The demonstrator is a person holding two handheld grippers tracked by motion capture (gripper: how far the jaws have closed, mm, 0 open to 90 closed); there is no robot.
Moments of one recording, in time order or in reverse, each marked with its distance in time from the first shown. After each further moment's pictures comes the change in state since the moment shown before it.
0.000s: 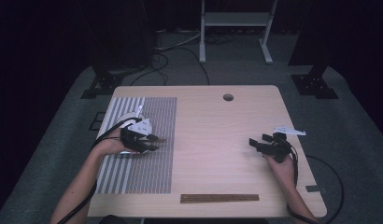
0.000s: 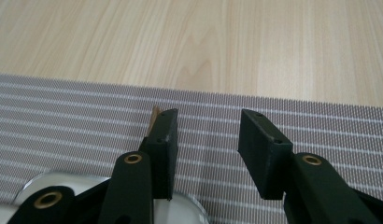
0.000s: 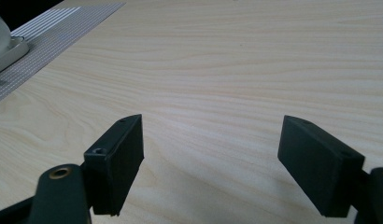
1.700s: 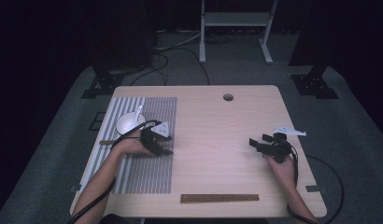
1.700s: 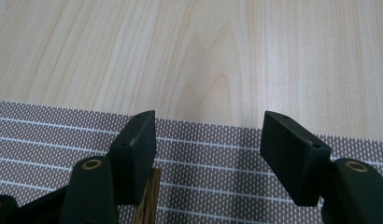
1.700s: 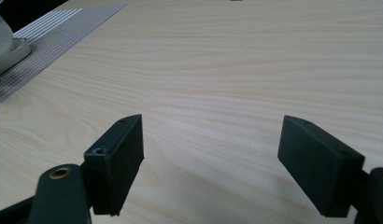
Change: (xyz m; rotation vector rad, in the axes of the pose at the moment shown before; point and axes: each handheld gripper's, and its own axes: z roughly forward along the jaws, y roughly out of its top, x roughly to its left) left arm 0.014 0.008 0.063 0.056 -0.040 -0.017; right arm 0.000 -0.001 -0.001 -0.007 0.003 0.000
